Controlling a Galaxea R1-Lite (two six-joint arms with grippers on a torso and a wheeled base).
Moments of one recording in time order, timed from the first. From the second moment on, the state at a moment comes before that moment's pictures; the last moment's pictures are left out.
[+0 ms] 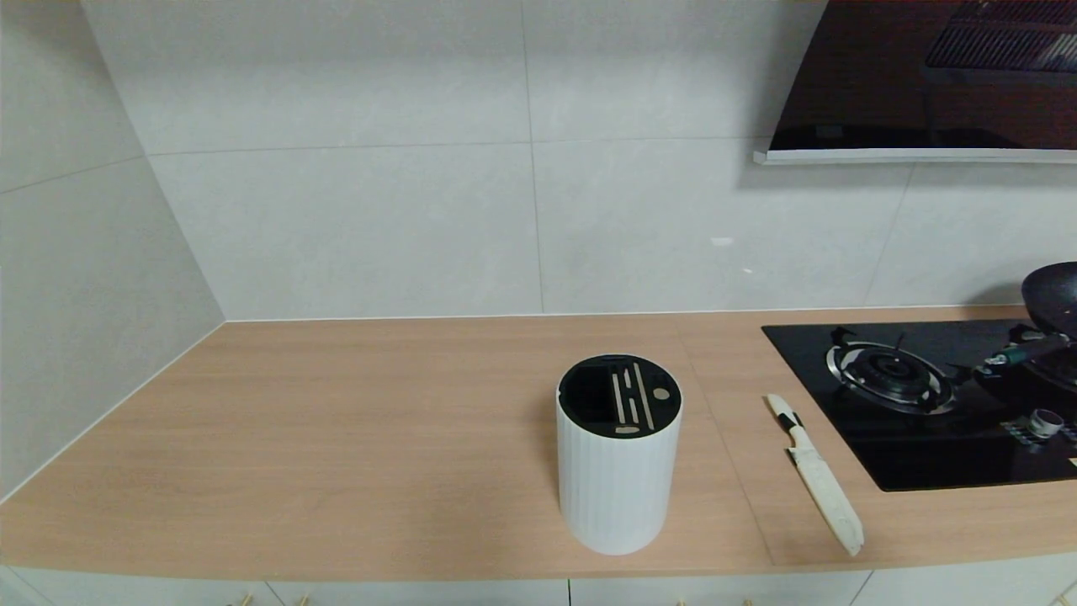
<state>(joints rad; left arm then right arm) 0.00 0.00 0.00 0.00 -0.03 0.01 0.03 0.55 -0.30 -0.05 0.18 0.01</state>
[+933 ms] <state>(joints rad) 0.00 0.00 0.00 0.00 -0.03 0.01 0.09 1.80 -0.53 -0.68 0.08 0.00</state>
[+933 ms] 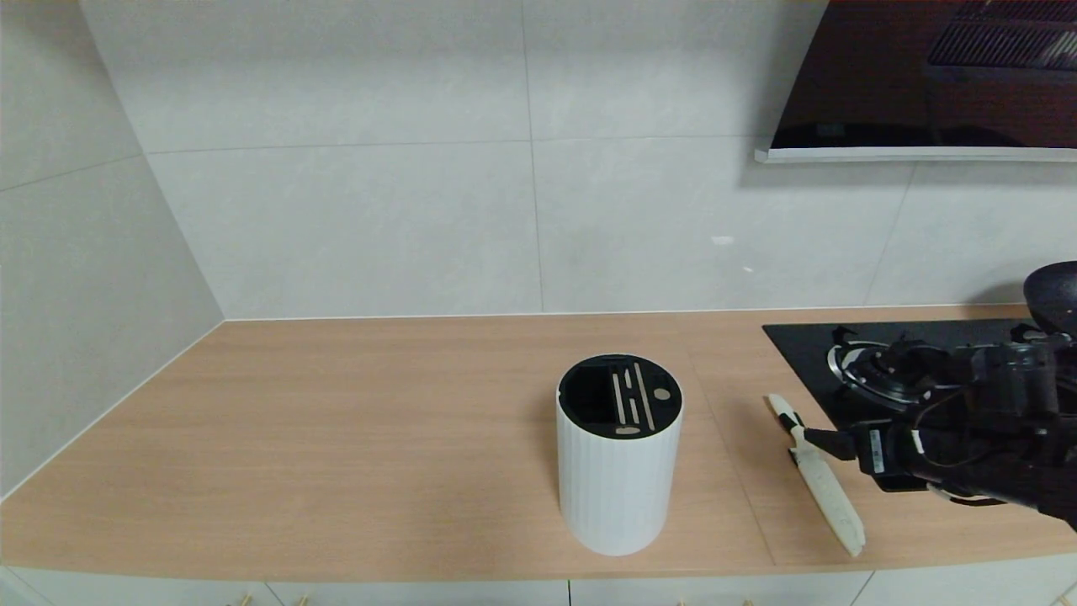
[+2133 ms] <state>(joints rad) 0.00 0.00 0.00 0.00 -0.03 0.01 0.08 2.37 -0.67 -1.09 -0.09 0.03</state>
